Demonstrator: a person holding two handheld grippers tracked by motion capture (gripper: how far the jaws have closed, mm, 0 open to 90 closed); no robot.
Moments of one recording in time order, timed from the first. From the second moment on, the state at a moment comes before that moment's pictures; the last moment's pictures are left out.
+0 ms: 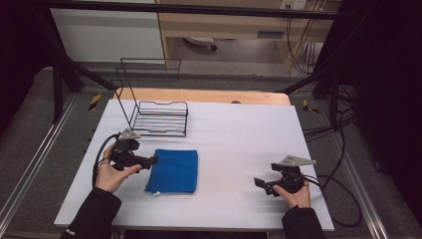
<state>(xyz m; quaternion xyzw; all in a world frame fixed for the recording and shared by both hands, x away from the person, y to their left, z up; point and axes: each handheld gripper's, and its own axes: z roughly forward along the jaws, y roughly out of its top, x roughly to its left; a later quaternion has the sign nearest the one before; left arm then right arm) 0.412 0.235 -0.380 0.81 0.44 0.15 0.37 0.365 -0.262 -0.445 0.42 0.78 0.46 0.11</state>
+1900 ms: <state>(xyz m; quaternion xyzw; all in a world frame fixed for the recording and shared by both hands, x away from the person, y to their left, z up) 0.439 0.217 -0.444 0.81 0.46 0.12 0.34 0.368 -0.246 -0.441 0.41 0.79 0.46 0.10</state>
